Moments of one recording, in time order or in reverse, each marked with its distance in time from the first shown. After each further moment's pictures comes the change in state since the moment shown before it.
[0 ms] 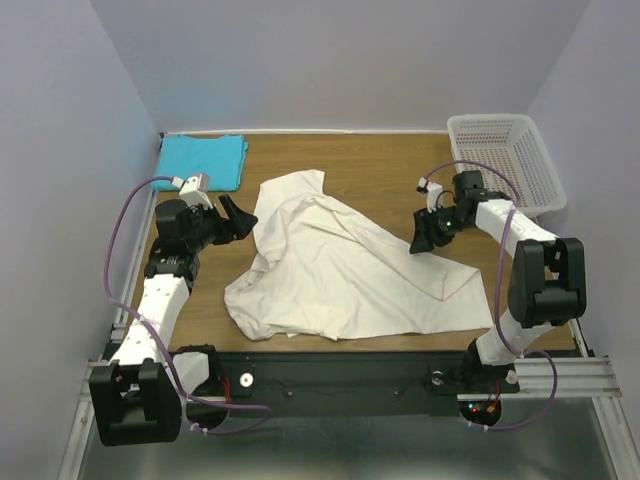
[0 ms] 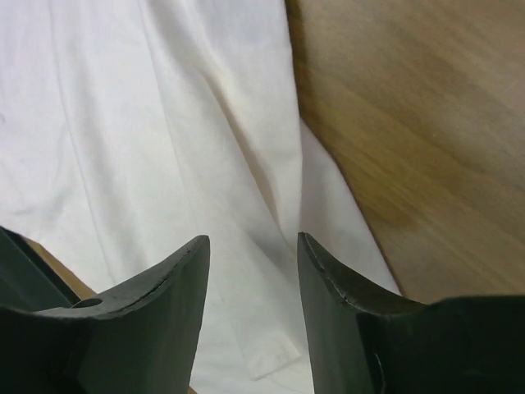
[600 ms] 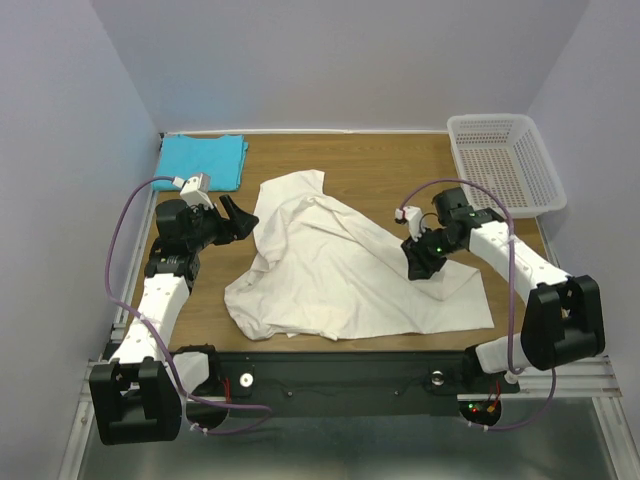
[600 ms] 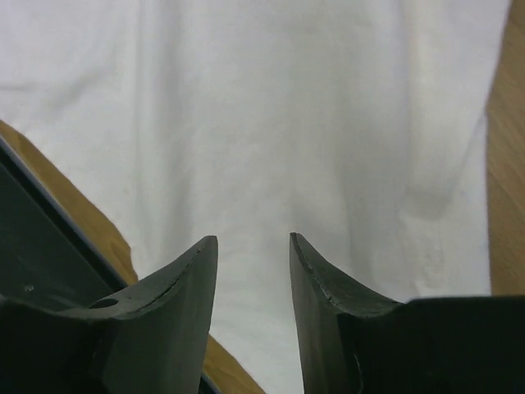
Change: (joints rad) left arm 0.000 0.007 0.000 0.003 0.018 -0.009; right arm 0.179 -0.242 -0.142 -0.146 0.138 -0.174
